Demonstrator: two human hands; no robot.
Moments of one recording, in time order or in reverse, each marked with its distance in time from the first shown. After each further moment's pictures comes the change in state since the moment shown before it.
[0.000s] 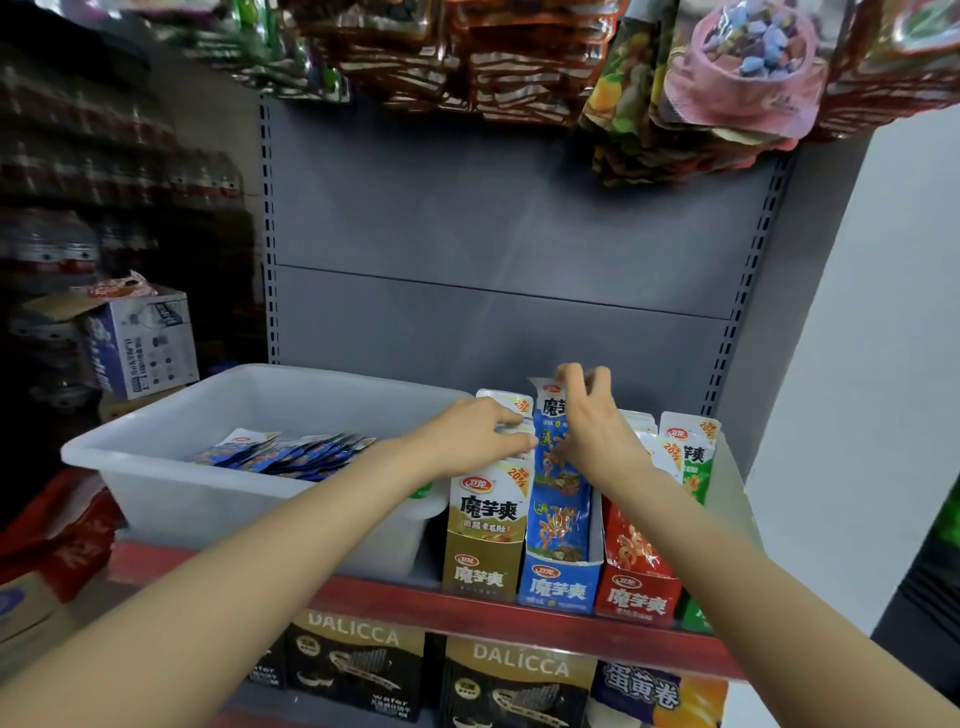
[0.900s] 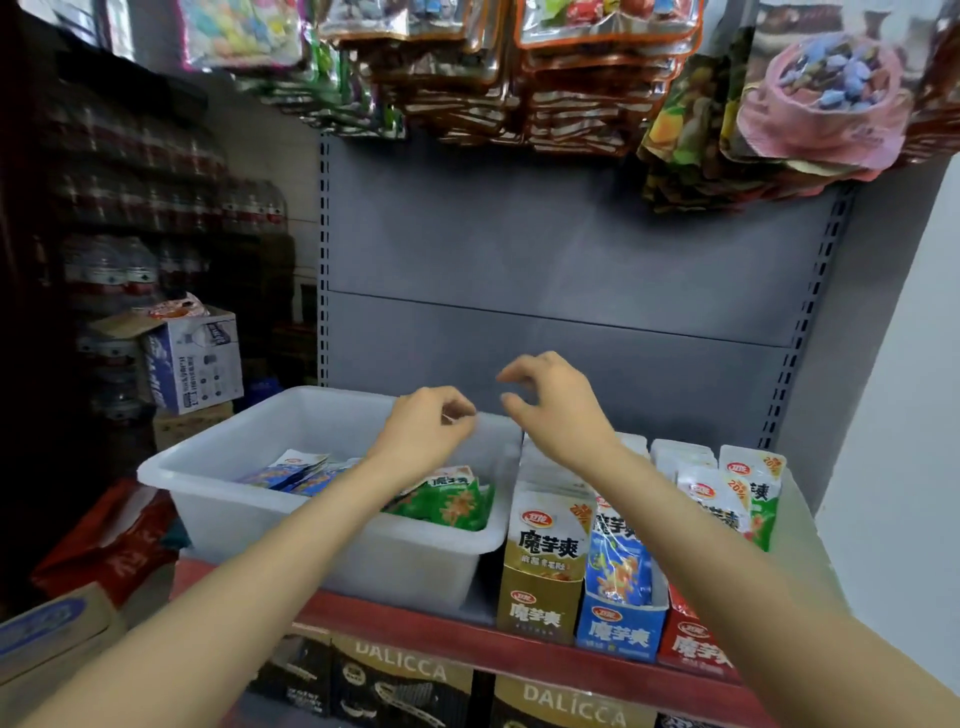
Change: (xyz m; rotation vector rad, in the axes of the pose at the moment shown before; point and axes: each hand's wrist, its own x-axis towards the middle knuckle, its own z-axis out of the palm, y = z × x) left_hand -0.031 -0.059 -0.049 -0.181 0.398 -0.093; right_hand 0.029 -0.097 -0.020 0.296 0.040 -0.182
